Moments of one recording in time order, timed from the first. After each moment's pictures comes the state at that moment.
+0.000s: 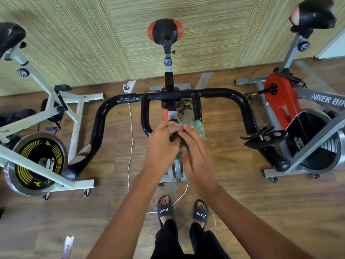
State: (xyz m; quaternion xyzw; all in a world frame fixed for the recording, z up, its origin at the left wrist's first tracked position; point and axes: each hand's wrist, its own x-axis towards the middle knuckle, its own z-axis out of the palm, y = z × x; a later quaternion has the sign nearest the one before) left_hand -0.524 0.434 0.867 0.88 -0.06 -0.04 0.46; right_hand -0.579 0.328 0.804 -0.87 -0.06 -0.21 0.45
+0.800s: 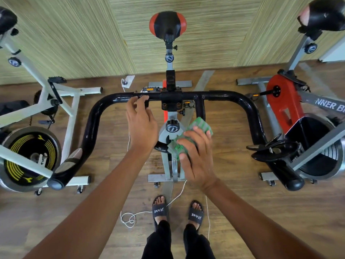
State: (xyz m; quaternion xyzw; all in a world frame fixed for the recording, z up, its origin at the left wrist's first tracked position) left_hand -0.445 0.463 0.815 0.92 0.04 0.11 0.37; right_hand -0.541 0.312 0.761 -0.88 -0.13 -0.28 0.36
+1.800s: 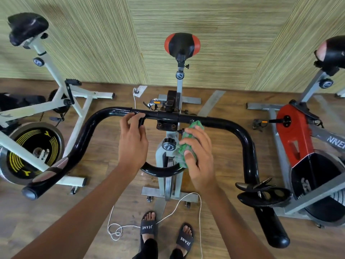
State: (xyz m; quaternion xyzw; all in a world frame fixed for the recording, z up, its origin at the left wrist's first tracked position) left_hand -0.449 0.455 0.824 0.93 0.08 0.10 0.35; right_hand -0.483 0.270 0.779 -0.82 -0.12 -0.18 0.53
